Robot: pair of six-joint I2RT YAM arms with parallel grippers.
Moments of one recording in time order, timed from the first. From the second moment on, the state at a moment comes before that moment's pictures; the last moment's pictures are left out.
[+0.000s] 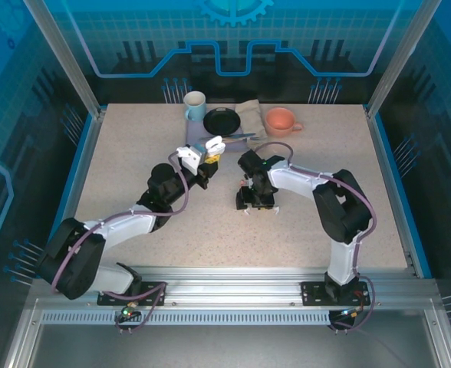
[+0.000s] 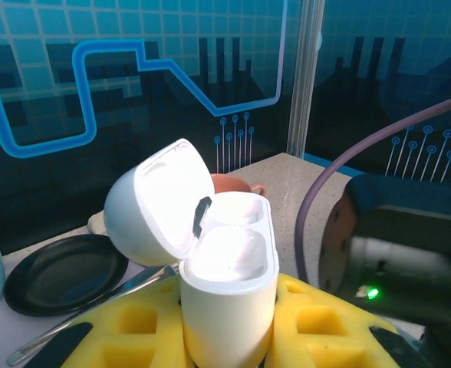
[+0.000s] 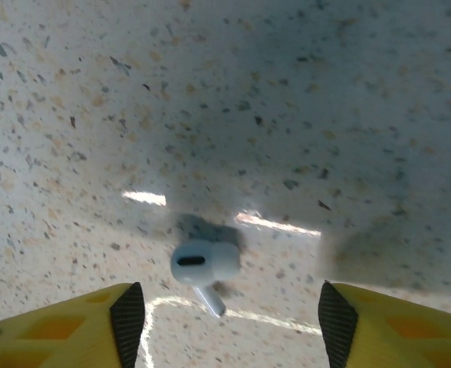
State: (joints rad) left arm -0.48 1.35 0.58 0.79 0.19 -0.01; right arm 0.62 1.91 1.29 -0.82 -0.15 0.56
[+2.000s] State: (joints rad) left arm -0.48 1.32 0.57 0.76 0.18 -0.01; right arm 0.64 1.79 1.30 -0.82 -0.07 0.58
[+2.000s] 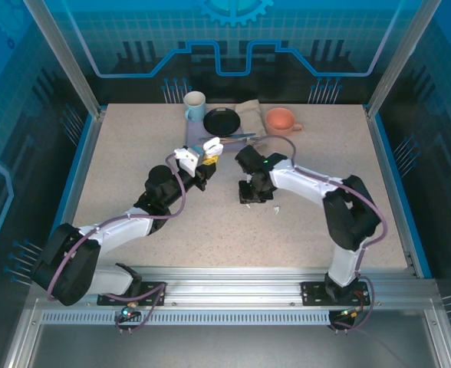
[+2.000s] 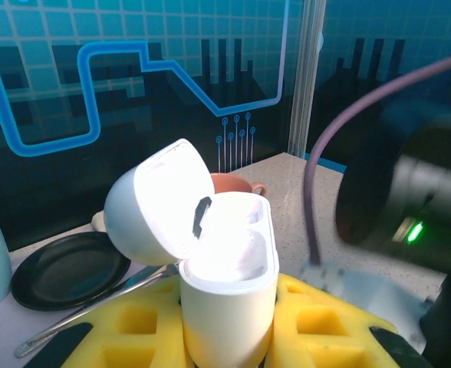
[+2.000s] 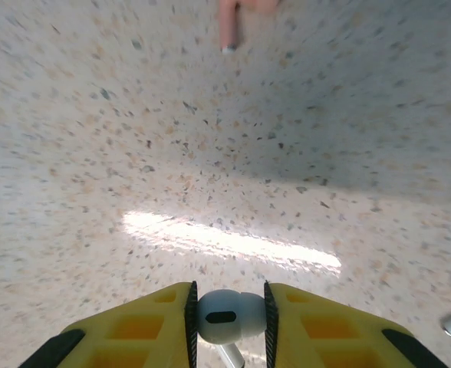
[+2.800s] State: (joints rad) left arm -0.50 1.38 0.70 0.71 0.36 -0.10; right arm 0.56 1.32 1.27 -0.25 -0.13 0.53
